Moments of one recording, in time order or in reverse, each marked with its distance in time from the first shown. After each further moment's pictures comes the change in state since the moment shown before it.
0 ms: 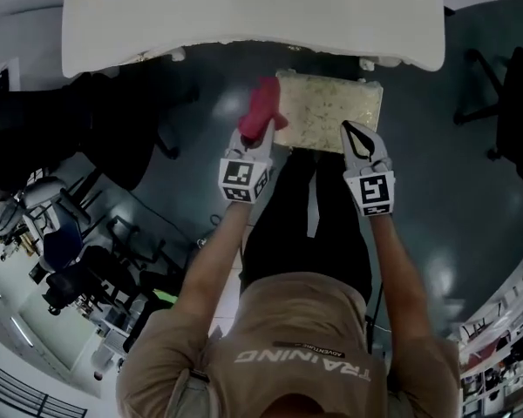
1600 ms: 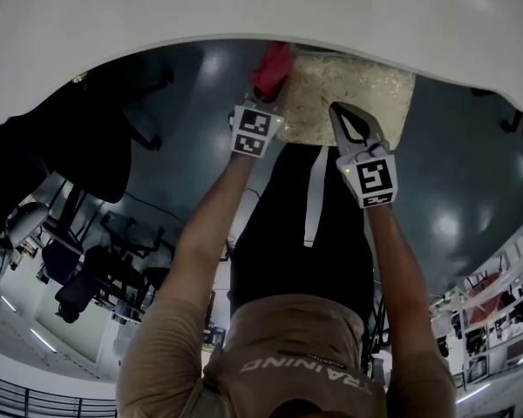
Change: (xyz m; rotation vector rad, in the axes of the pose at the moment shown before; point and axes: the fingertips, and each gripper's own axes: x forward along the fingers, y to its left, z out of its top) left arm 0.172 0.087 -0.154 0.127 0.237 -0.227; right arm 0.156 0.036 -0.093 0.148 0.158 0.037
